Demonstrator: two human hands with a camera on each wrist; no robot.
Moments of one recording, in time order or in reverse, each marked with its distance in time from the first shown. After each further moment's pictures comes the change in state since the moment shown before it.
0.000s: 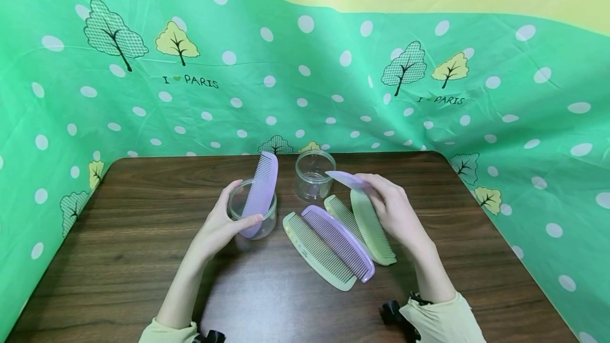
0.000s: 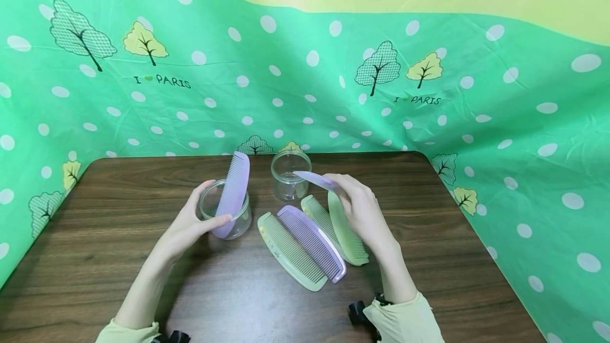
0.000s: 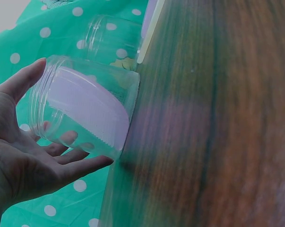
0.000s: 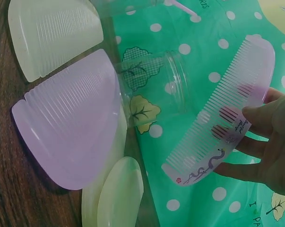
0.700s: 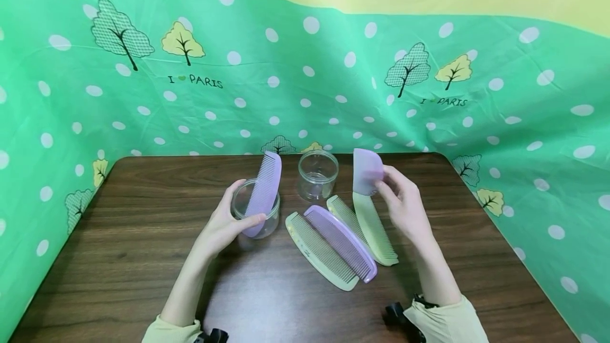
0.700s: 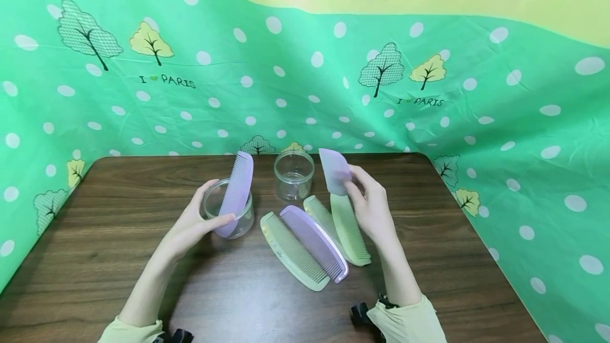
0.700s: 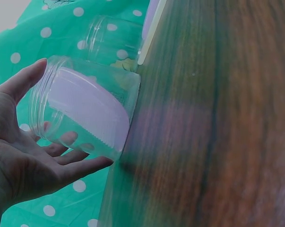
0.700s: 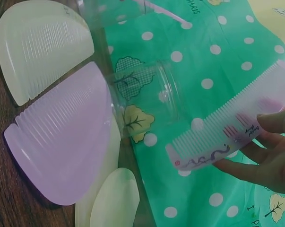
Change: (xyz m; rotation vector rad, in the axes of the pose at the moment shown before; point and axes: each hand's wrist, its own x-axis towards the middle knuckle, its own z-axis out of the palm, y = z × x) left_hand 0.001 -0.002 0.000 0.000 0.002 0.005; right_hand 0.003 -0.009 -0.010 0.297 0.114 0.155
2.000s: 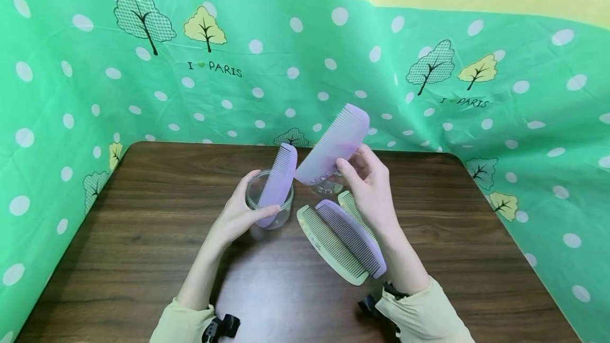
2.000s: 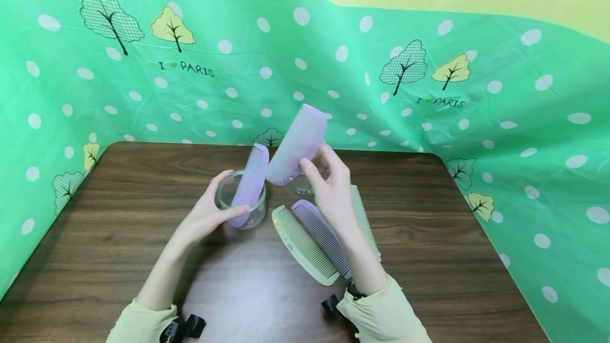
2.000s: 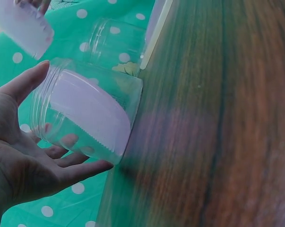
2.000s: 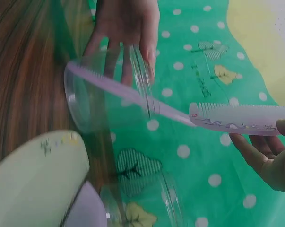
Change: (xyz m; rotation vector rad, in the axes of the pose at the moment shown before) left_hand 0.005 -0.002 -0.002 -0.071 0.020 0.026; right_hand 0.024 -0.081 0.078 0.477 -0.058 0.067
